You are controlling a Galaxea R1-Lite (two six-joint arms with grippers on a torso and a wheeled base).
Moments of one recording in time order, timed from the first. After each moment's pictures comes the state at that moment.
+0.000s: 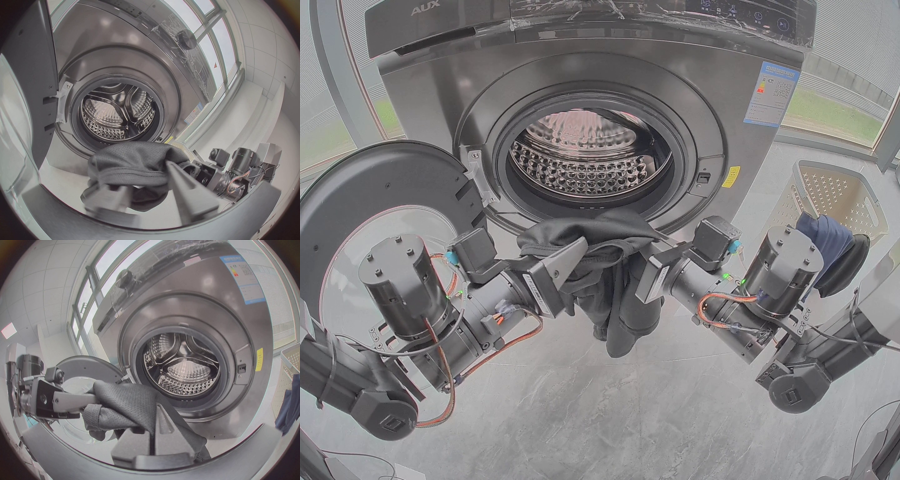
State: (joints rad) left arm -0.68 1.70 -0.57 -1.24 0.04 -0.37; right arm 0.77 1.94 -0.79 -1.38 -0.11 0.10
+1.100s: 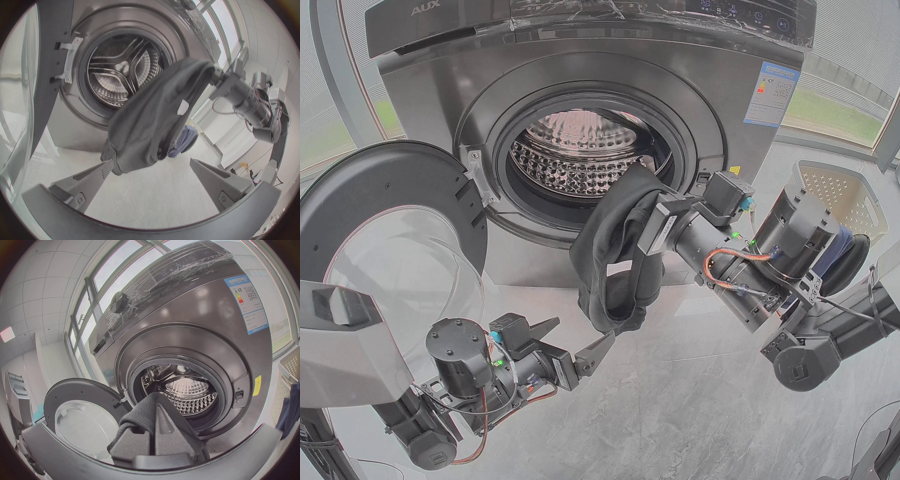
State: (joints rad) left arm -0.69 1.99 -0.36 -1.55 0.03 -0.30; right arm 0.76 1.90 -0.92 -1.33 -0.15 0.11
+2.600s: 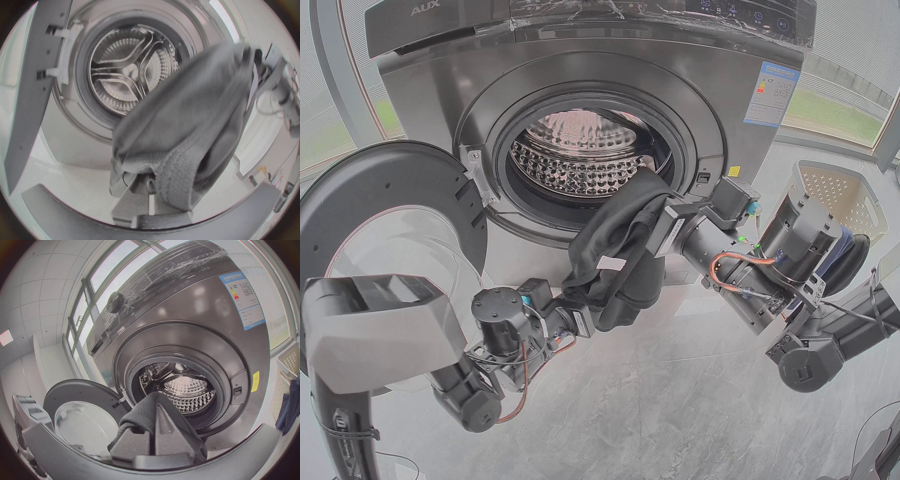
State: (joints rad) left arm -0.61 2.22 -0.69 -1.55 0.10 -0.23; right arm 0.75 1.89 -0.89 -1.34 -0.16 0.14
